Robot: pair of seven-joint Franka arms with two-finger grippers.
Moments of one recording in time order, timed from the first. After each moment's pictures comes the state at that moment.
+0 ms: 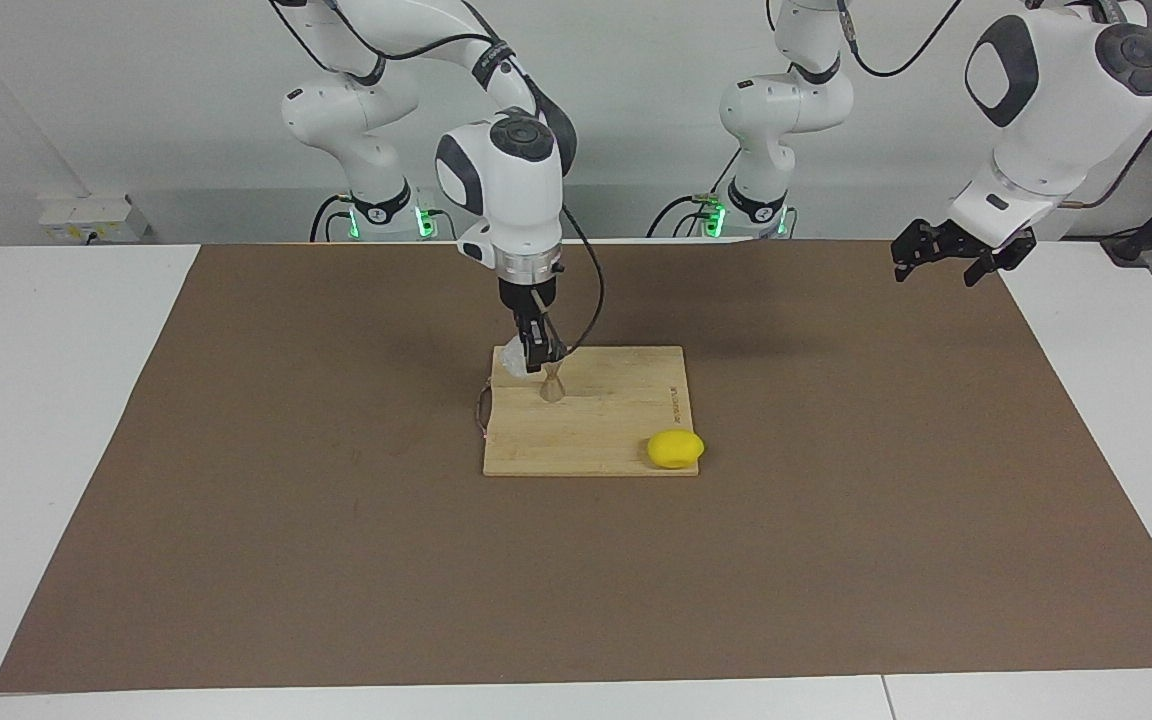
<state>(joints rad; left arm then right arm) 0.07 -0.05 -0.05 -1.76 0.04 1.58 0.21 0.58 0.15 0.00 -1.92 -0.14 2.16 2.01</state>
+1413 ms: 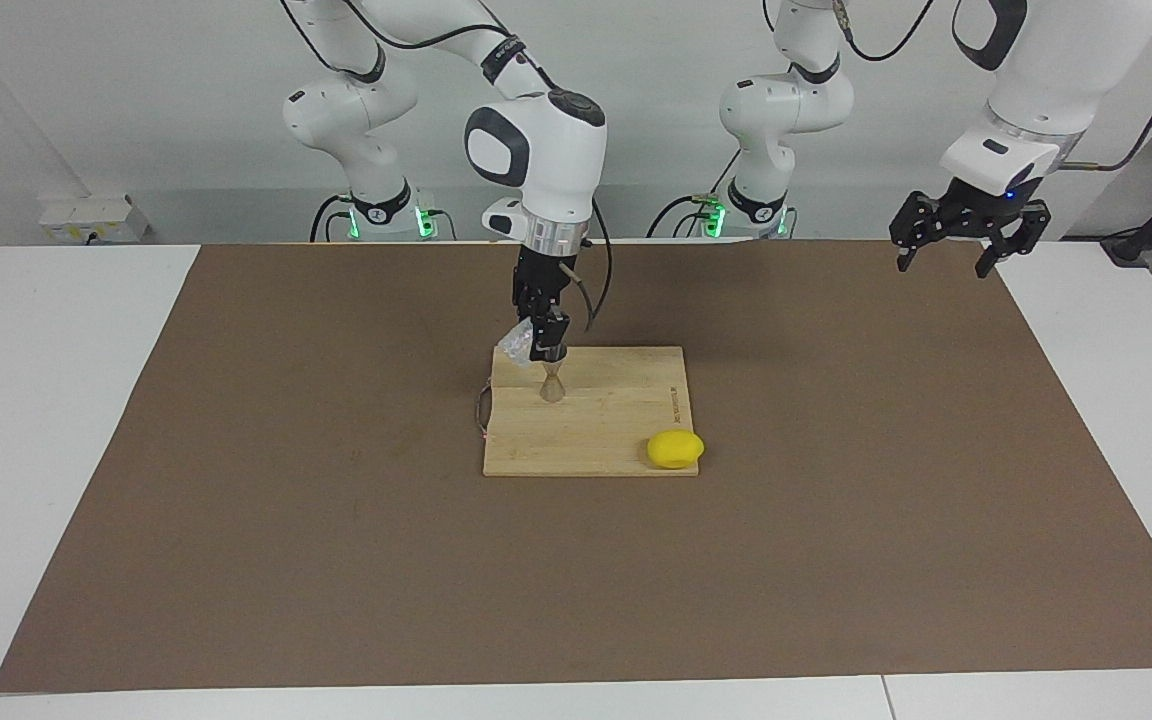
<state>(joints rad) 0.05 -0.07 -0.11 -1.66 0.04 1.63 0.20 0.66 0.11 0.00 -1.95 -0.42 2.13 2.09</state>
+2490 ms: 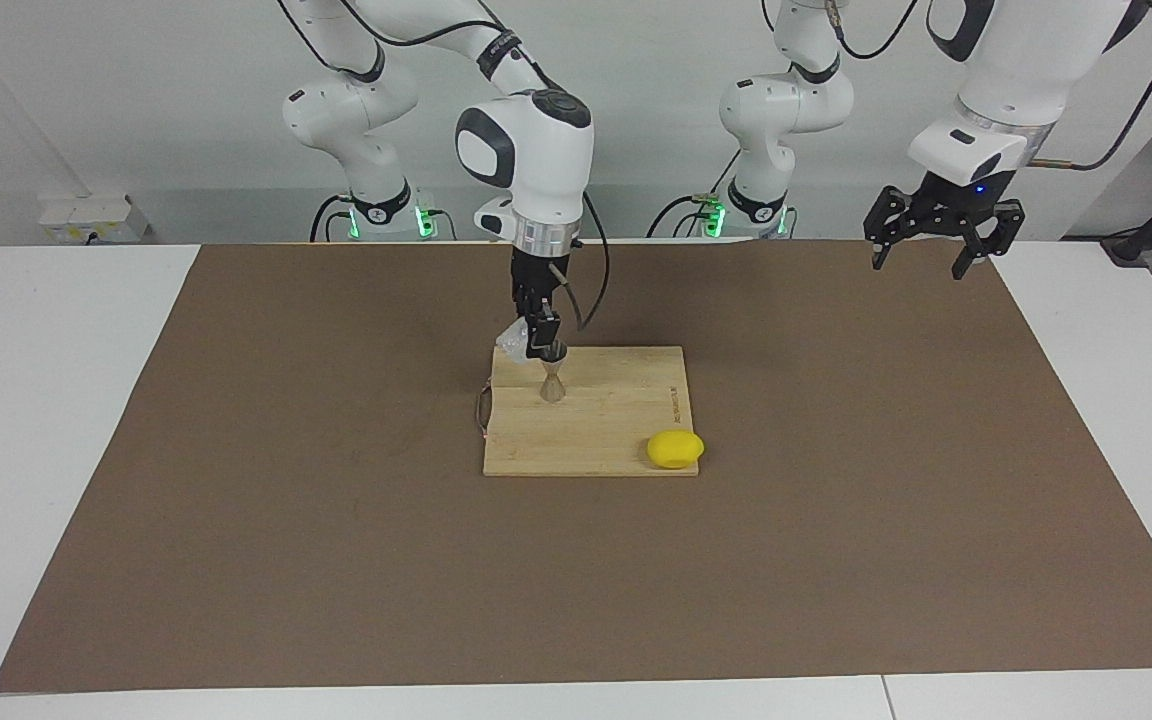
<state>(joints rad) 0.04 -0.07 -0.15 -1.65 0.02 1.65 0.20 0.63 0.10 0.00 -1.95 -0.28 2.14 2.10</state>
